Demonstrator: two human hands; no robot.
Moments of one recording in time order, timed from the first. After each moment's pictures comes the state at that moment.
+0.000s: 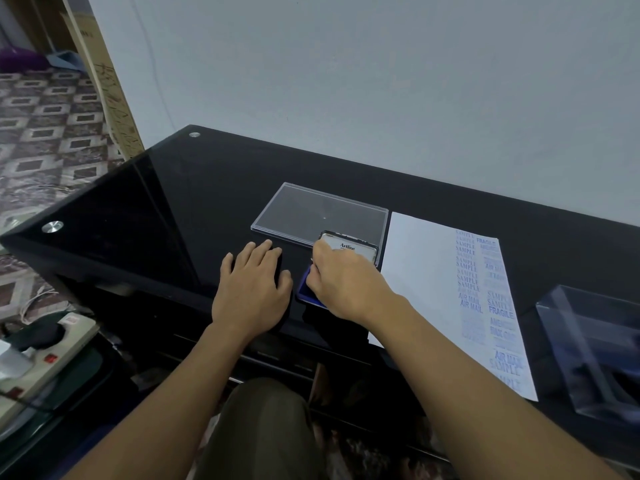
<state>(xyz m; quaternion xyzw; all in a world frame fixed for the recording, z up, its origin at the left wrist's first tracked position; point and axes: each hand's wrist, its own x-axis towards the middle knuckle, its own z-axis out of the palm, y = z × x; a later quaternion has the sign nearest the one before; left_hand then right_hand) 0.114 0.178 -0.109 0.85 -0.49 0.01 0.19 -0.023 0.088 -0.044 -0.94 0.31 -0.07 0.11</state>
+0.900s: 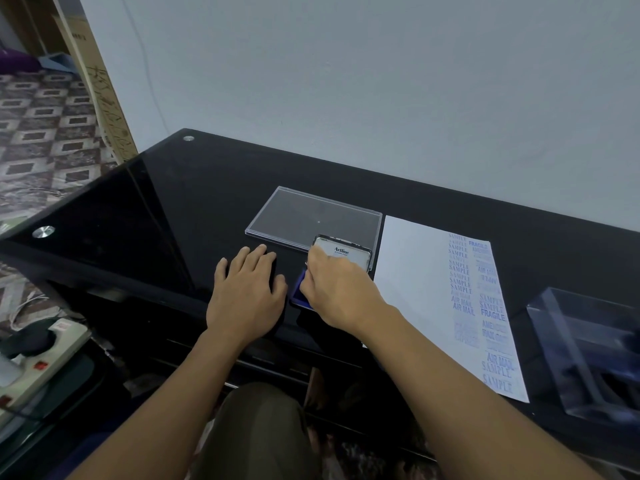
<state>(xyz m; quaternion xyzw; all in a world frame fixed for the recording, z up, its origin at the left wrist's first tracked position) 0.112 0.179 -0.109 0.85 -0.49 0.01 0.19 -0.026 0.096 -0.041 -0.95 0.31 -0.05 0.09</state>
